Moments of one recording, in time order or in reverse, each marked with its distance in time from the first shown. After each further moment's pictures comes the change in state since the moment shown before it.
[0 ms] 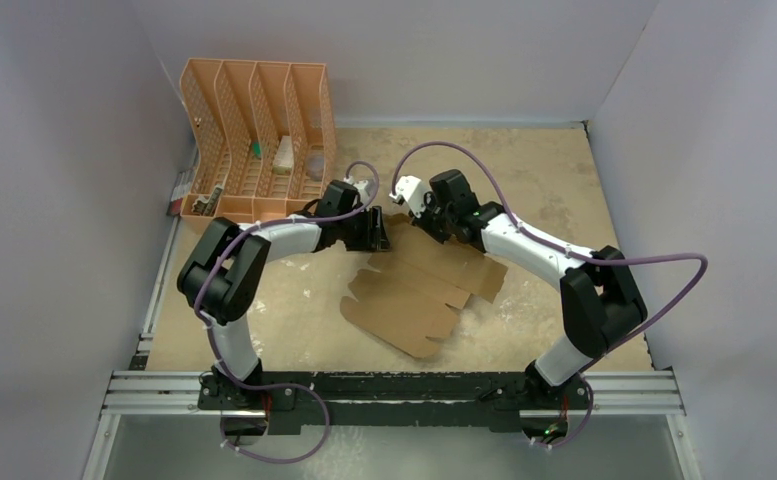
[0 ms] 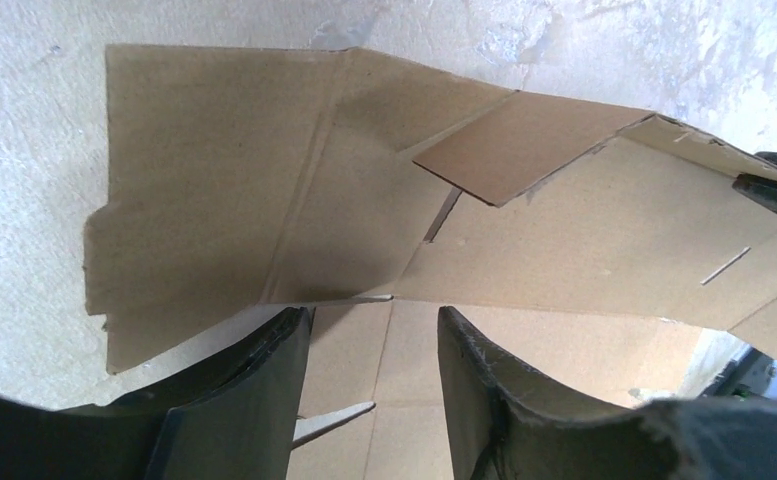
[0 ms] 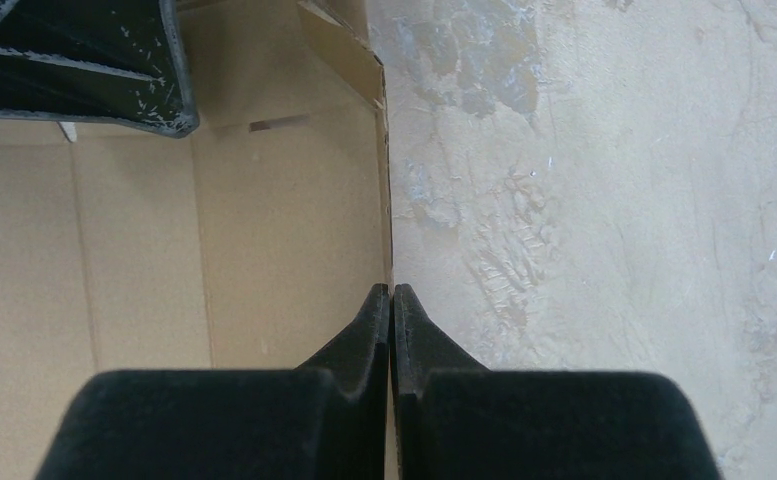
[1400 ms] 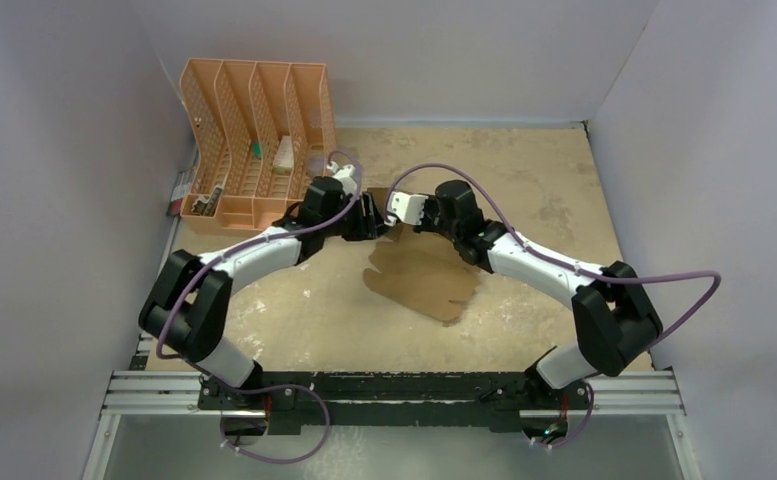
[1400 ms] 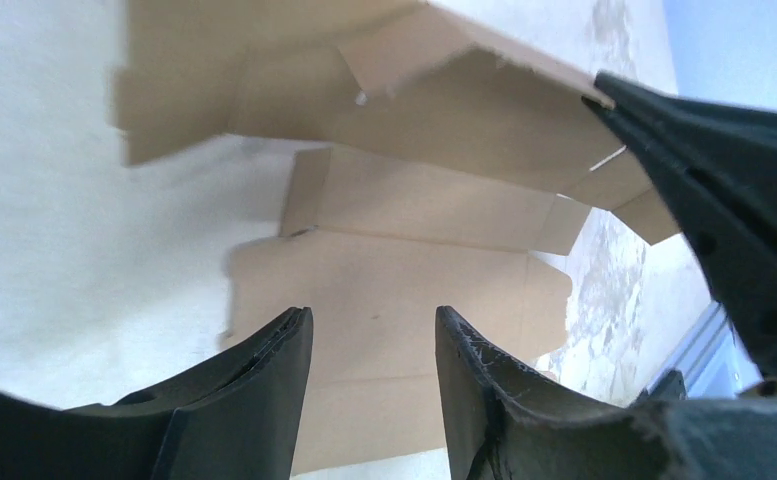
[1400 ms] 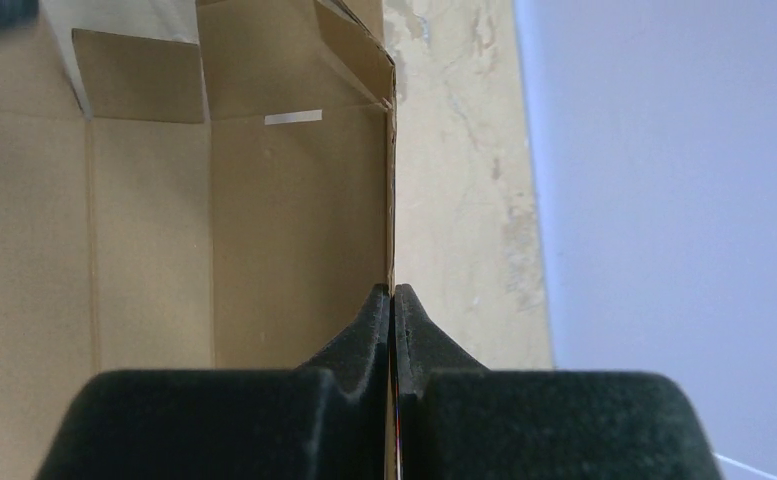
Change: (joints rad) left arm -0.024 -0.232 -0.101 0.105 -0.058 -0.087; right arm 0.043 -0.103 -0.154 0.315 0.178 -0.440
